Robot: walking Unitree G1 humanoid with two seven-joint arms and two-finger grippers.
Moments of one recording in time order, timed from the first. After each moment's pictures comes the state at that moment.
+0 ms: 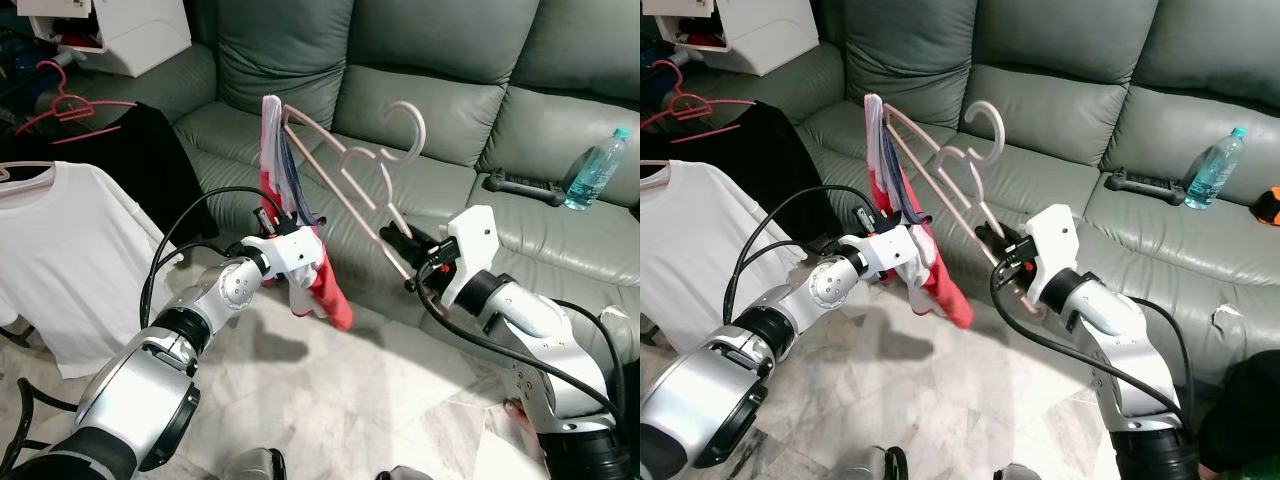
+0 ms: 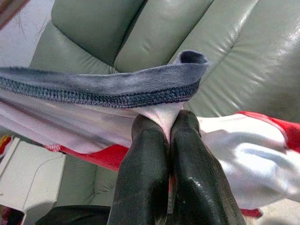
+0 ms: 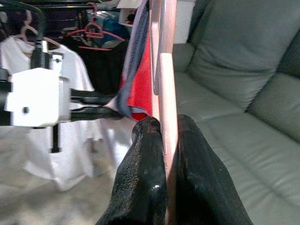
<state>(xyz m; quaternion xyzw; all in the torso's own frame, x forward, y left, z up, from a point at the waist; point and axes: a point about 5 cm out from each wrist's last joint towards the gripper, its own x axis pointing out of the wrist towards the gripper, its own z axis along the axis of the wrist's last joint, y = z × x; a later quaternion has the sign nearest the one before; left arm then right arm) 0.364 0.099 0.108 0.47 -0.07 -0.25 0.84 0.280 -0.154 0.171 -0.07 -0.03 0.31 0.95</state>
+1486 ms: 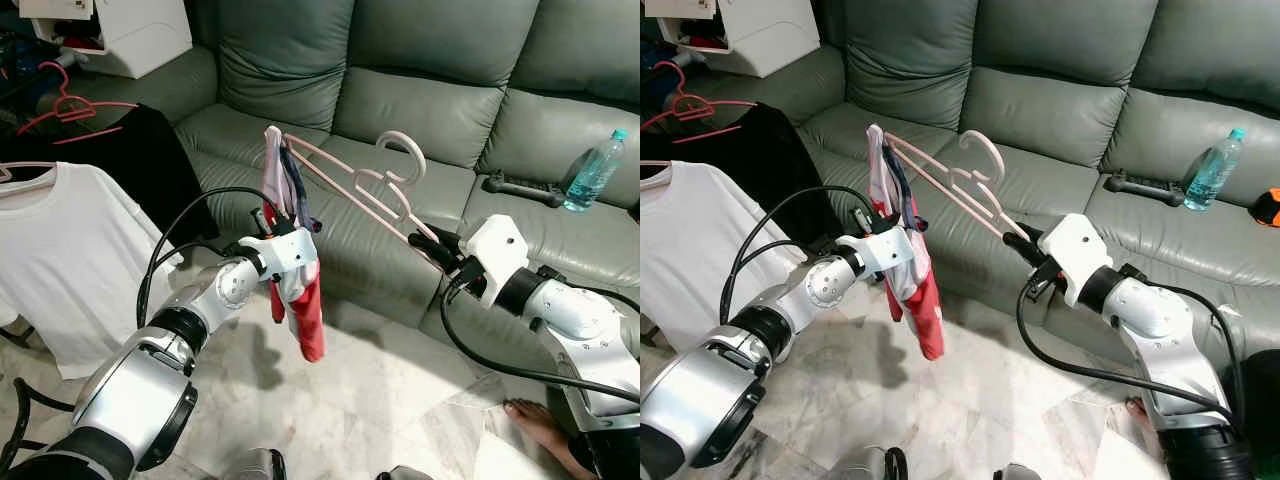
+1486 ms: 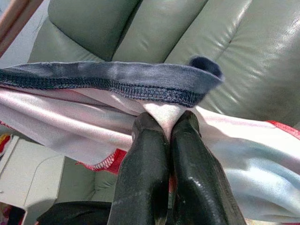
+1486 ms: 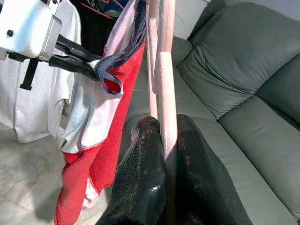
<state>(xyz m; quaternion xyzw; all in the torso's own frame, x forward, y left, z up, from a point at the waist) 0.365 0.104 0.107 0.48 -0.06 -0.25 0.84 0.277 -0.189 0.175 -0.22 -0.03 0.34 0.92</state>
